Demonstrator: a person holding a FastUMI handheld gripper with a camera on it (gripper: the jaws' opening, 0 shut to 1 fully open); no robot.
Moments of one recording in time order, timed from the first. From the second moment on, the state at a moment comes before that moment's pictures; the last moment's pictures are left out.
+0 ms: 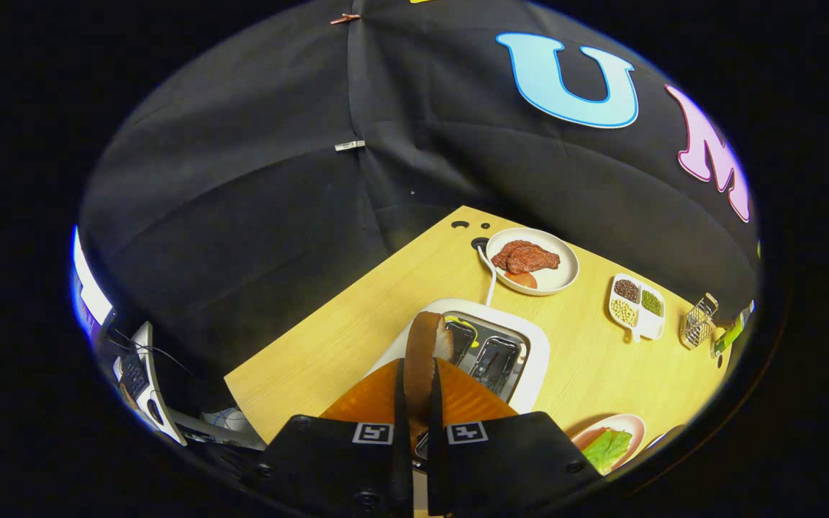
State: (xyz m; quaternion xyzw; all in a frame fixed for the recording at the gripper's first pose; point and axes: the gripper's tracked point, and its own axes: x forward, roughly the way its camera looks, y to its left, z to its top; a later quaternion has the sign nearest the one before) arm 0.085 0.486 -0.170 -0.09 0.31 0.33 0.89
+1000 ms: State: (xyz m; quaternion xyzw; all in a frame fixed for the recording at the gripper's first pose) arm 0.103 0.361 -0.079 0.04 0.26 0.27 0.92
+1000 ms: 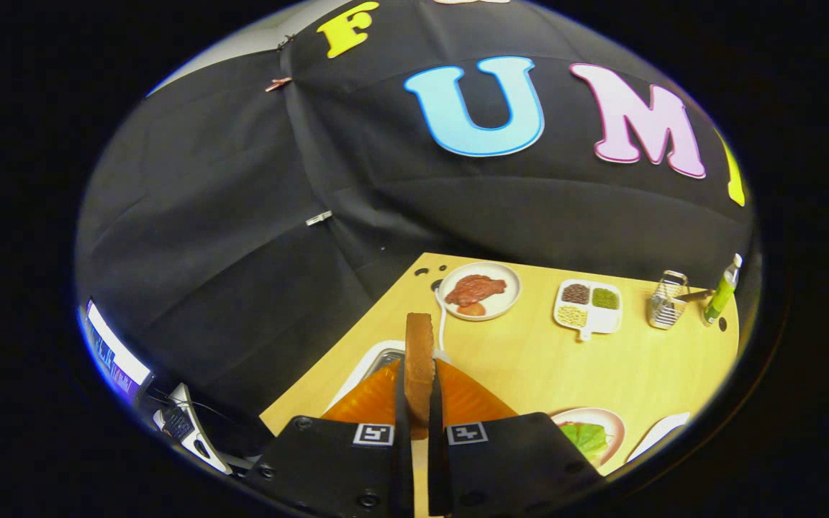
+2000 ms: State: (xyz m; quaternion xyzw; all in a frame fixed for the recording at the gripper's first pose) arm 0.105 0.187 -0.224 0.17 0.36 0.12 0.91
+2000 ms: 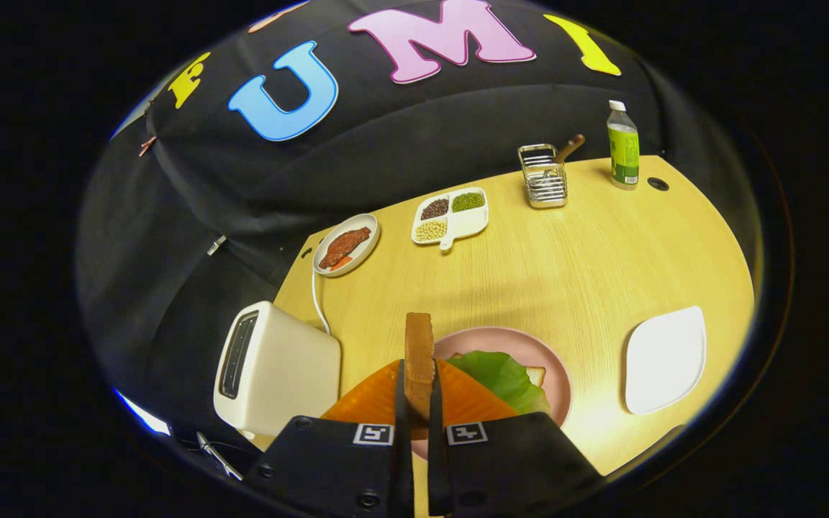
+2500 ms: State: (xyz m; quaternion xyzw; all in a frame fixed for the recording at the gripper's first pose) arm 0.103 0.136 -0.266 0.12 0.39 0.06 0.91
